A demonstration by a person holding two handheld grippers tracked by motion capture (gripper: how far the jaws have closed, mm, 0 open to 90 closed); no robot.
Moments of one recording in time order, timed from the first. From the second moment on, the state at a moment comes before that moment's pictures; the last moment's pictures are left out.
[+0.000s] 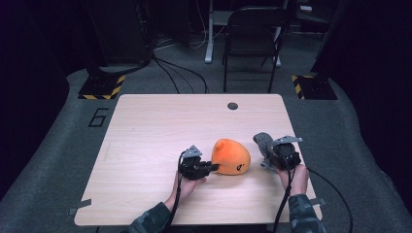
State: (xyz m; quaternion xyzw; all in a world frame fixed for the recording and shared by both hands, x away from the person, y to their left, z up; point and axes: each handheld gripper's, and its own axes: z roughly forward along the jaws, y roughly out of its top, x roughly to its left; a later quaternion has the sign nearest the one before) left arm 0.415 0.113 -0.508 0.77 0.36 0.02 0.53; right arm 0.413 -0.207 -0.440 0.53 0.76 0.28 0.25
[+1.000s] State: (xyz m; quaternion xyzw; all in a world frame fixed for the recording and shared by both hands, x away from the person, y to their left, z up) left arm 0.410 0.106 -0.509 0.80 0.32 0.07 0.51; right arm 0.401 -0.132 -0.427 0.45 0.80 0.31 0.23
